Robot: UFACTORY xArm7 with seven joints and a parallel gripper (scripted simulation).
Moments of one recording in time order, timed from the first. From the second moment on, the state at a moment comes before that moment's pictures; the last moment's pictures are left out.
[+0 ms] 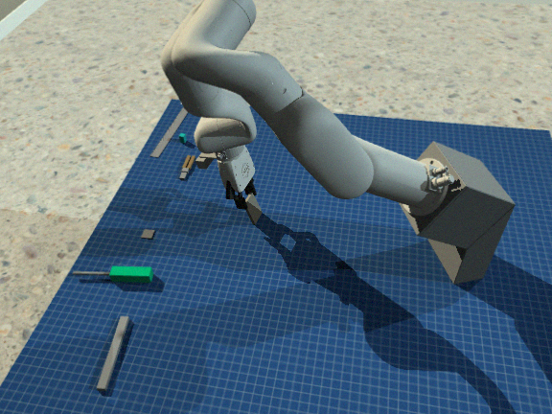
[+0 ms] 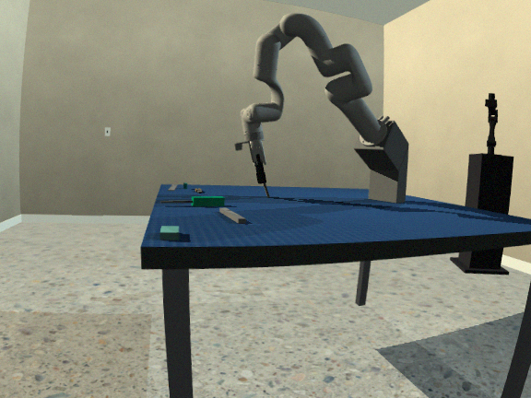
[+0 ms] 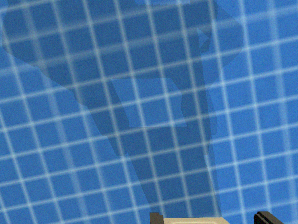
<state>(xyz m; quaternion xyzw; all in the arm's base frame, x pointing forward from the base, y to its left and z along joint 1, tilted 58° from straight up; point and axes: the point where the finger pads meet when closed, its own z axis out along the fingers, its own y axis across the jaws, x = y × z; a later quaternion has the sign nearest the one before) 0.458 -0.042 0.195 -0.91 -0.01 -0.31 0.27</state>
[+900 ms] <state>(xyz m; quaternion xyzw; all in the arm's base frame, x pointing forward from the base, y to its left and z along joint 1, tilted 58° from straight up) 0.479 -0.041 0.200 -0.90 0.00 -0.34 0.27</state>
